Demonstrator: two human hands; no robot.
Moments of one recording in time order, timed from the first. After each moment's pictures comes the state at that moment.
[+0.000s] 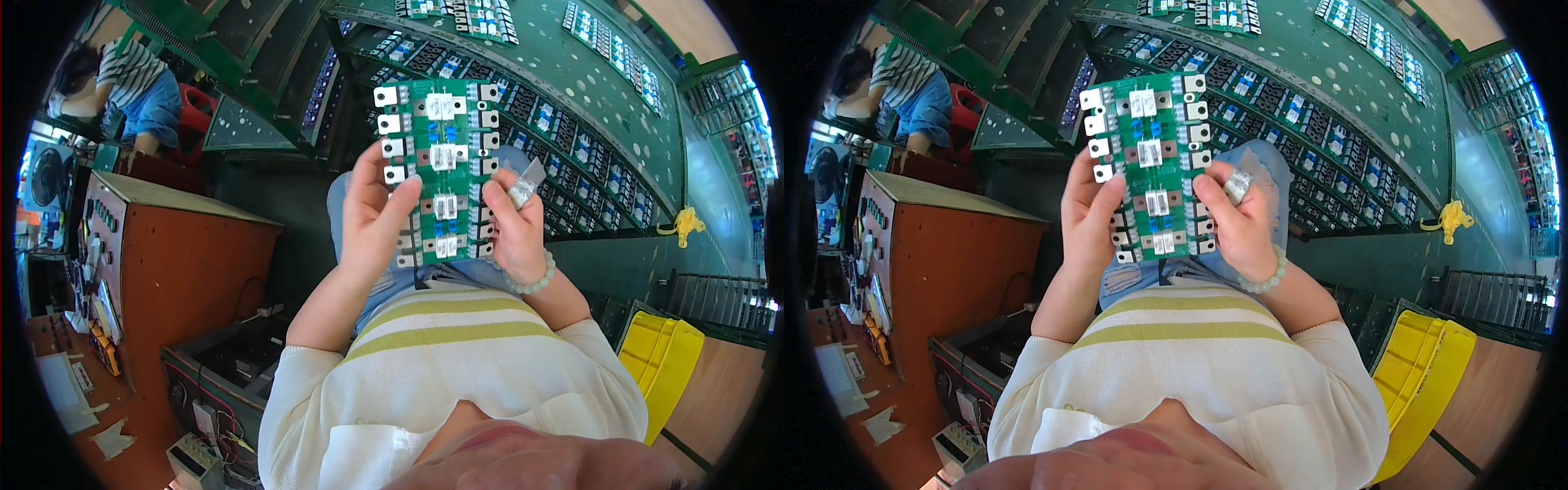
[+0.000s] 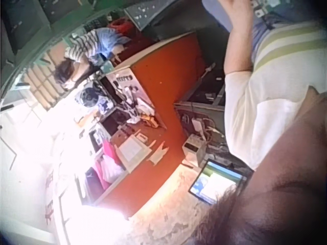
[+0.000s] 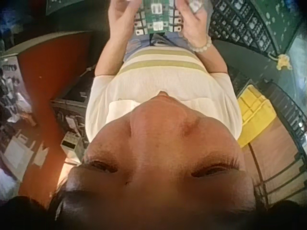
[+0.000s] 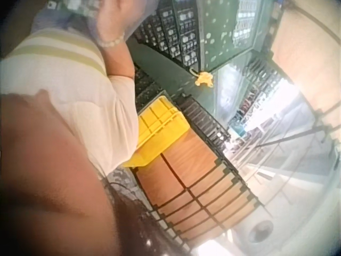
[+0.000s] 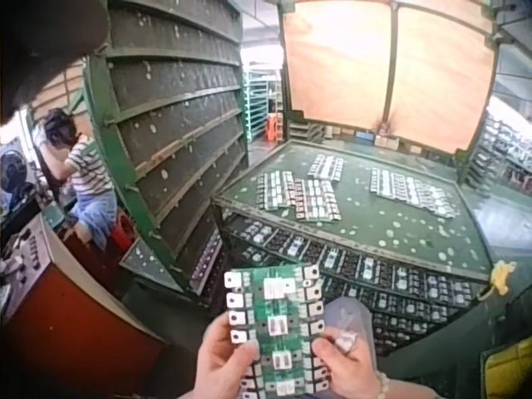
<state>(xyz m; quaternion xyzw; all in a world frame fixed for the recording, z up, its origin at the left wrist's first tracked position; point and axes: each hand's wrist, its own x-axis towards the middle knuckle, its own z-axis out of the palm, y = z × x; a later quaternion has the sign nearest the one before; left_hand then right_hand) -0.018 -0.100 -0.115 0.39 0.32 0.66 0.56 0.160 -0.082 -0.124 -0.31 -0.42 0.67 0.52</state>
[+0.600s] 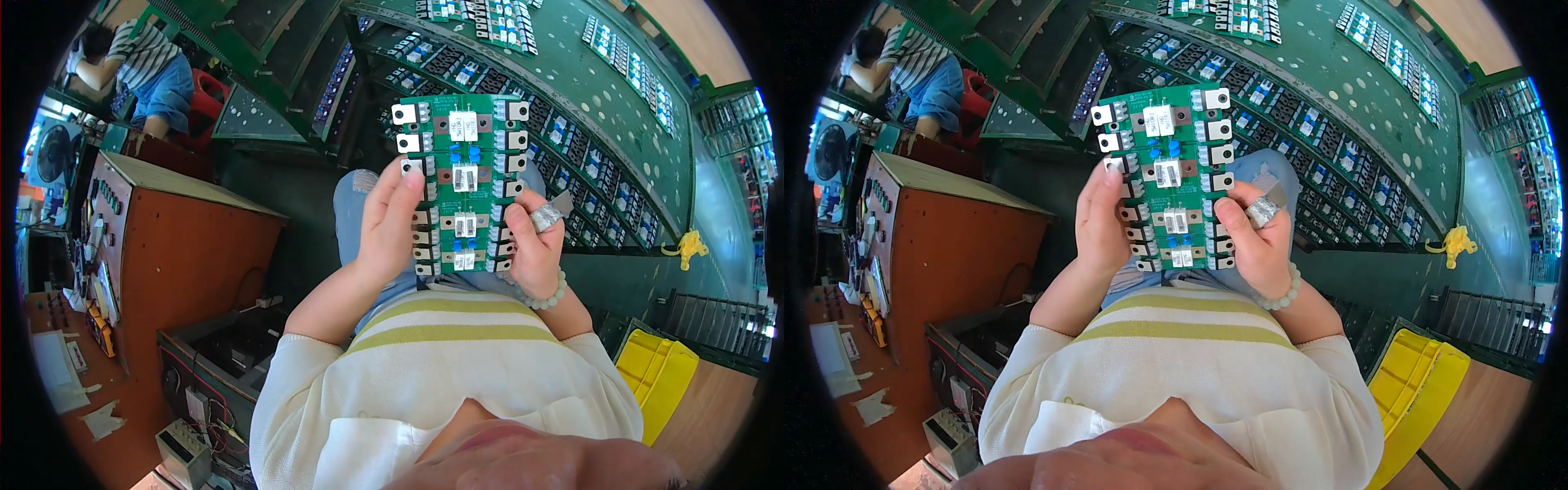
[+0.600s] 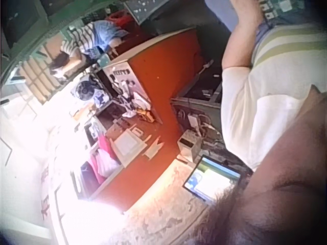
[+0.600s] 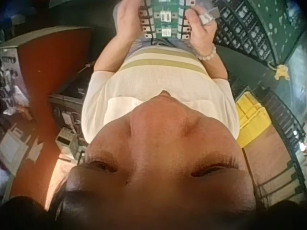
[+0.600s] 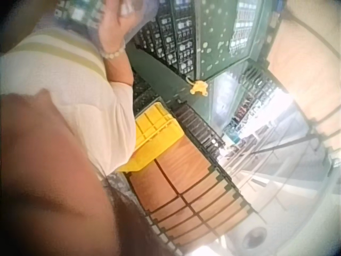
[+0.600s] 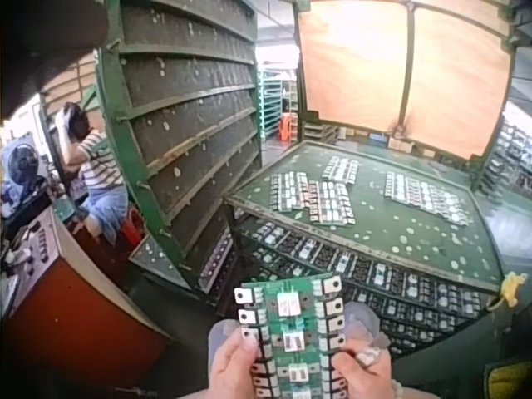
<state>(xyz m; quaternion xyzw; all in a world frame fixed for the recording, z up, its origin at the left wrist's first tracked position) -0.008 -0.098 -0.107 0.33 0.29 0.67 0.60 0.176 -0.084 -0.117 -0.29 -0.53 0.61 0.52</state>
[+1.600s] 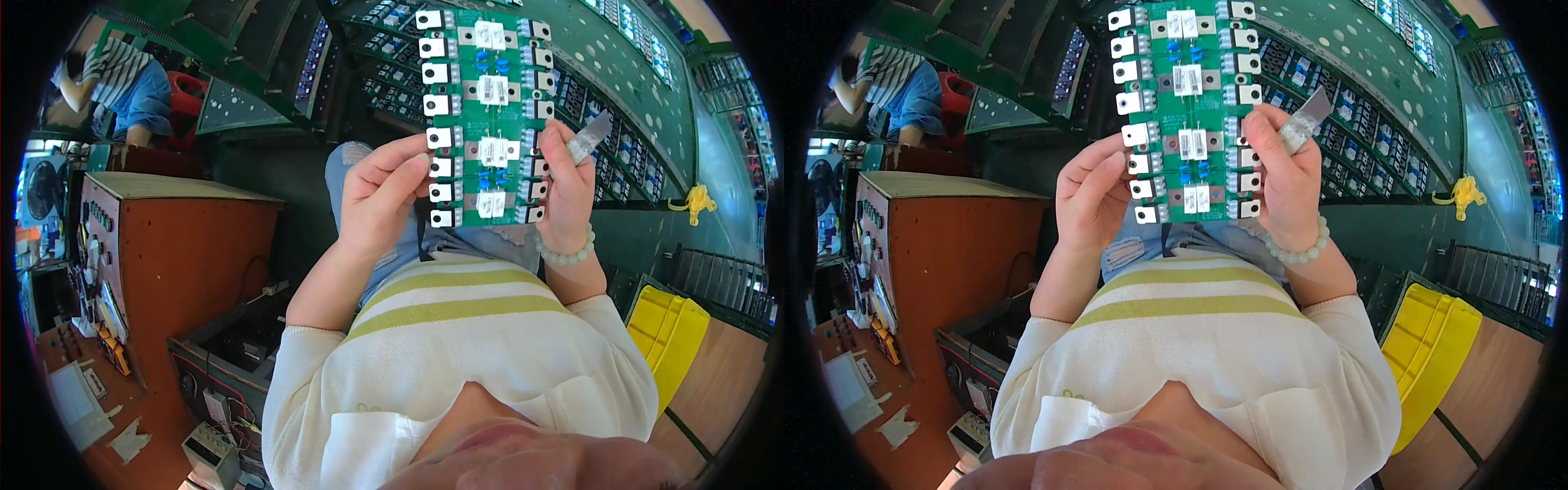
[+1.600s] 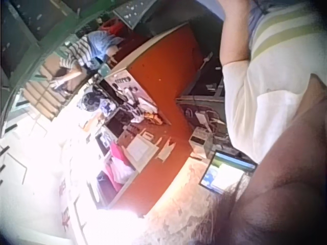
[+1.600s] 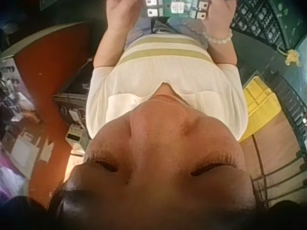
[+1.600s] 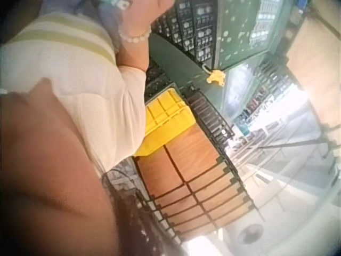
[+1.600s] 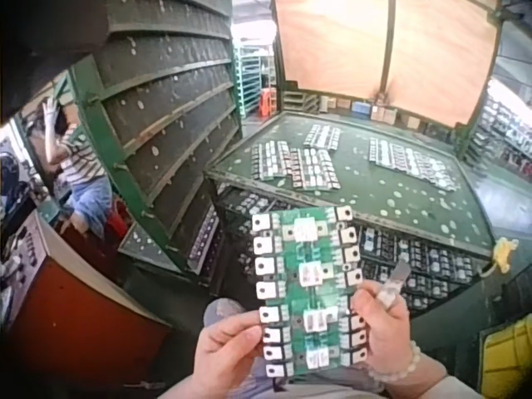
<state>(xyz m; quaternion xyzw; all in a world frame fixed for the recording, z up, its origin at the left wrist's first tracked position) -0.025 -0.100 -0.129 0.35 0.23 0.61 0.67 0.178 -0.071 -0.096 -0.35 -0.36 0.64 0.58</state>
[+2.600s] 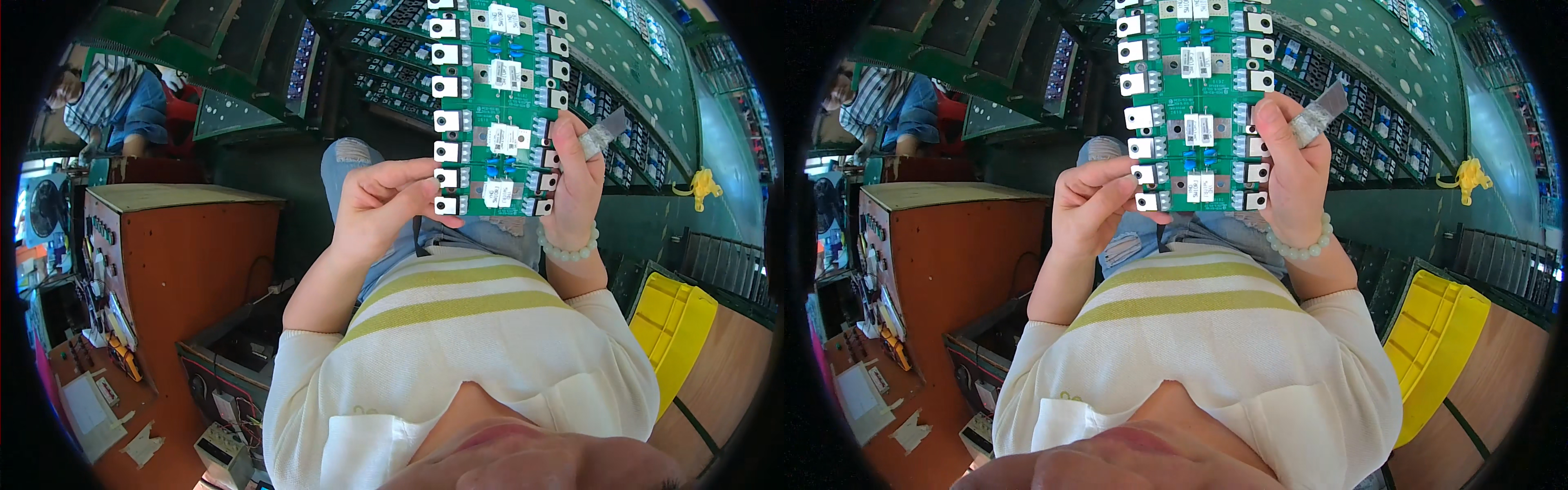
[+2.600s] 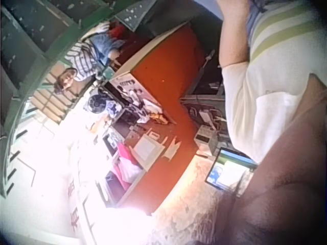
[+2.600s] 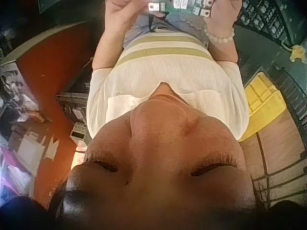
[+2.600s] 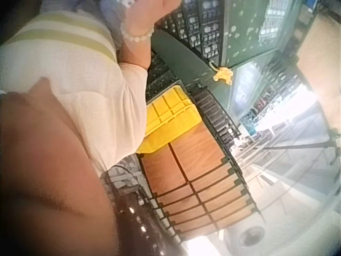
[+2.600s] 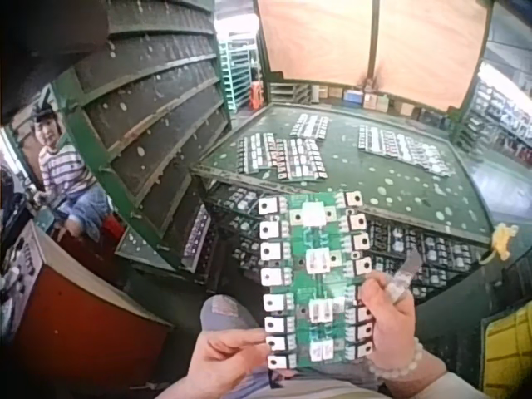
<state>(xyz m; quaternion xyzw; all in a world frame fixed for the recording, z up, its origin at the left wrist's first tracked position) -0.014 -0.107 -0.128 0.39 0.25 0.54 0.70 0.196 -0.071 -0.104 -0.34 -0.35 0.60 0.63</state>
